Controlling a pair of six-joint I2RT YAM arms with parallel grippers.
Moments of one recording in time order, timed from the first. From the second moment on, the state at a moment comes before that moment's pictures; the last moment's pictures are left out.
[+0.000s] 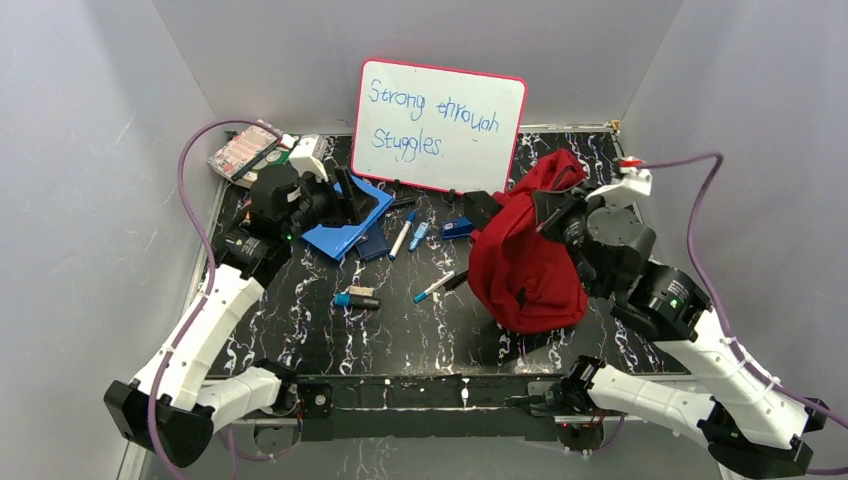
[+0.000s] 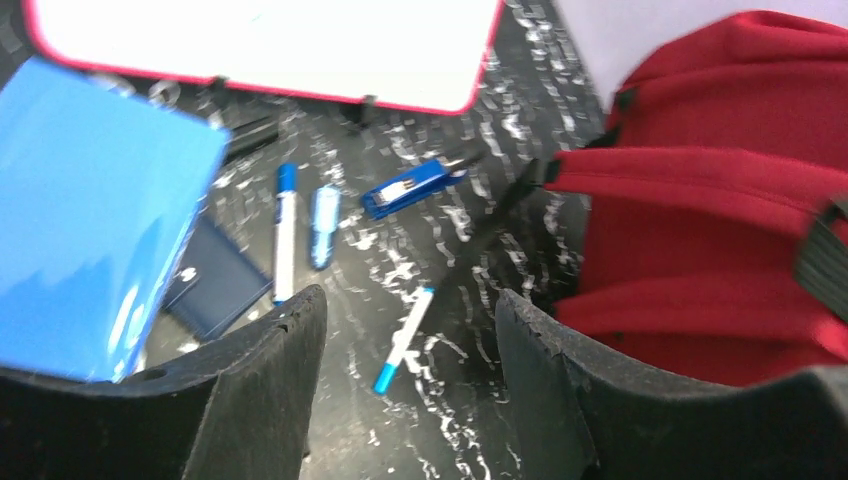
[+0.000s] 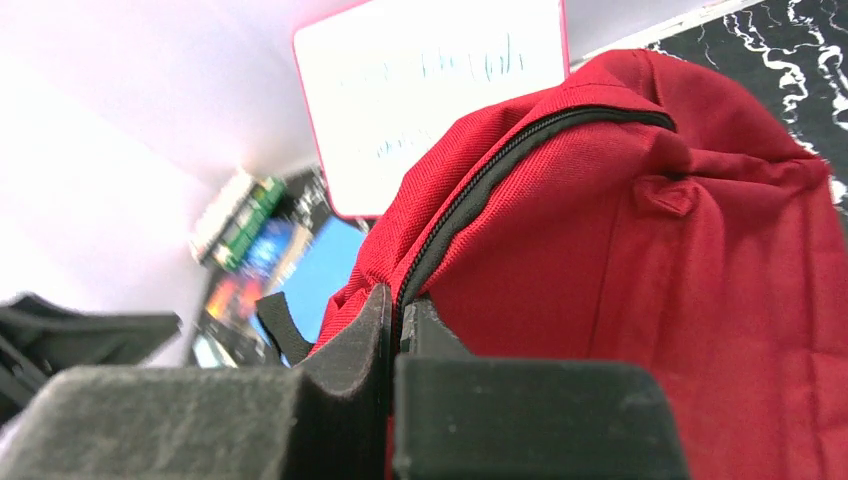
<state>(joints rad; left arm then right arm) -0.38 1.06 1.11 -0.43 0.19 -0.44 0.91 0.83 1.27 -0.64 0.72 0.63</state>
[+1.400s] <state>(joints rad) -1.01 1.24 0.99 0.22 0.10 -0.17 0.91 0.78 1.23 -0.53 0.97 1.03</state>
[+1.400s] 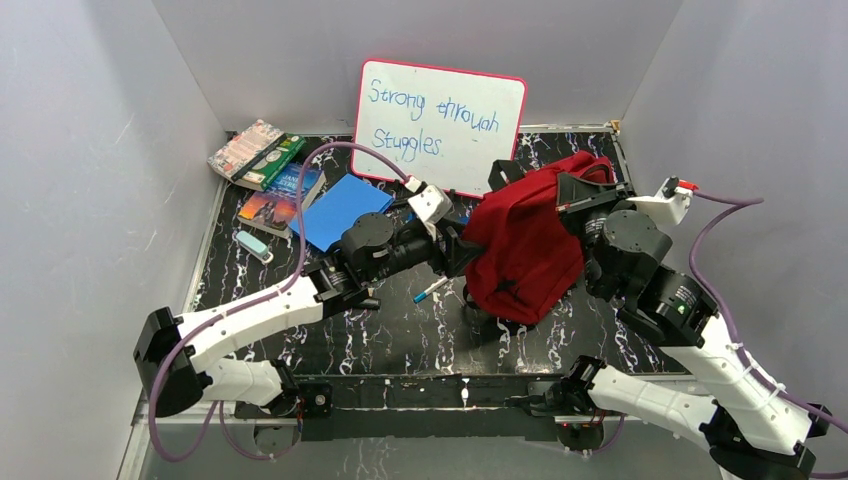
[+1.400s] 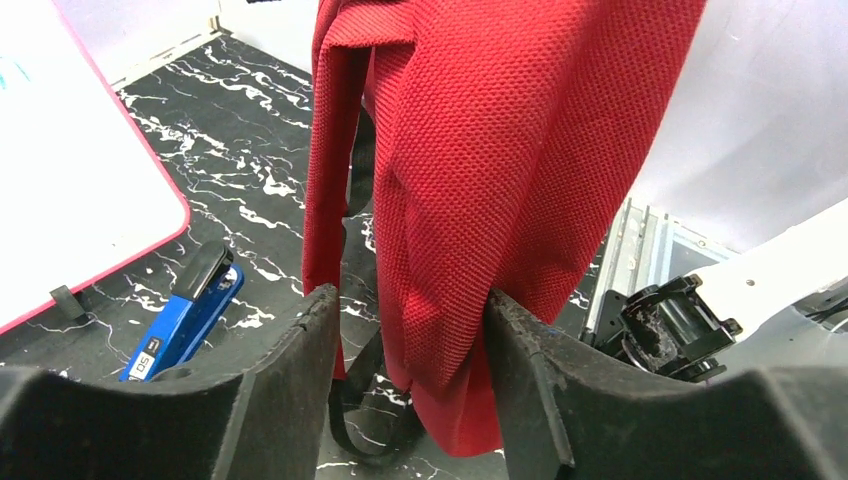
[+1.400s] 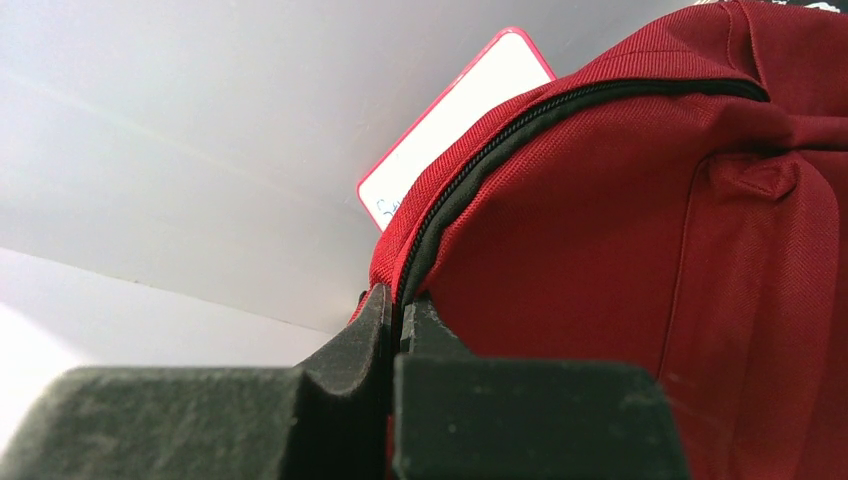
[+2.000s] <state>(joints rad) -1.01 1.37 1.13 0.14 0.12 -0.18 0.91 0.54 1.11 -0.62 0.94 0.95</state>
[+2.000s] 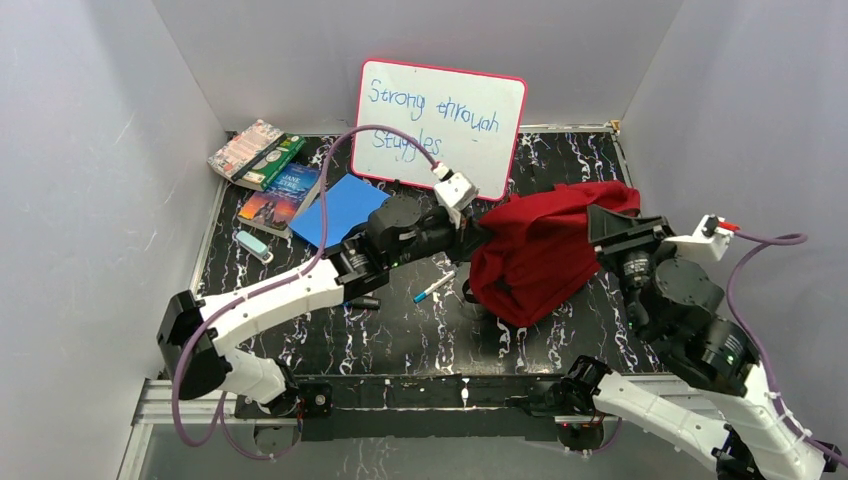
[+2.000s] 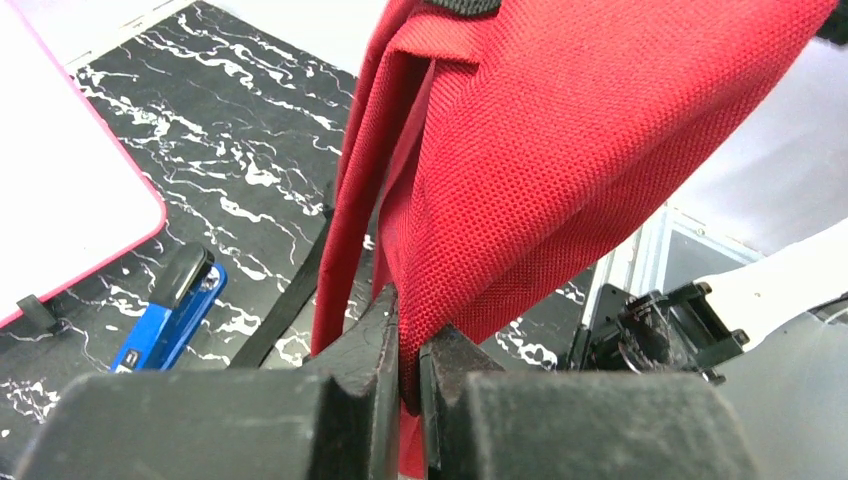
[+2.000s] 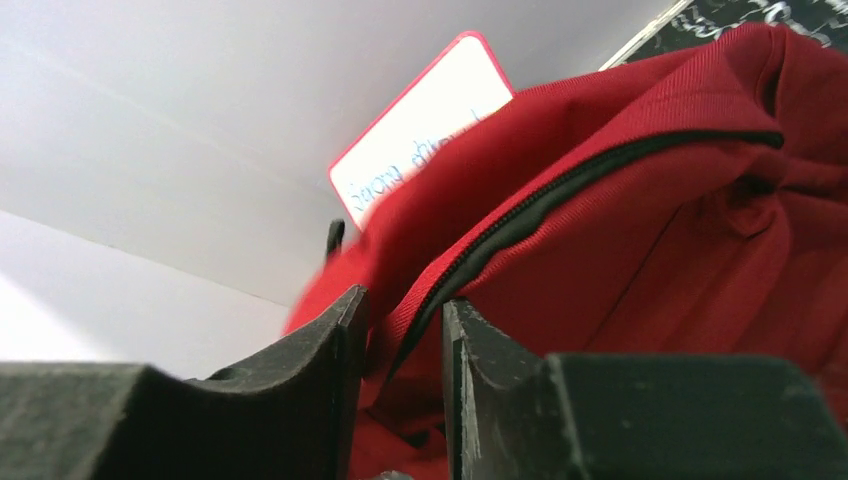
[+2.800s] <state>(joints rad) -0.79 1.61 1.49 -0.13 0.32 -0.30 0.91 0.58 1.12 -0.66 0.68 0.34</state>
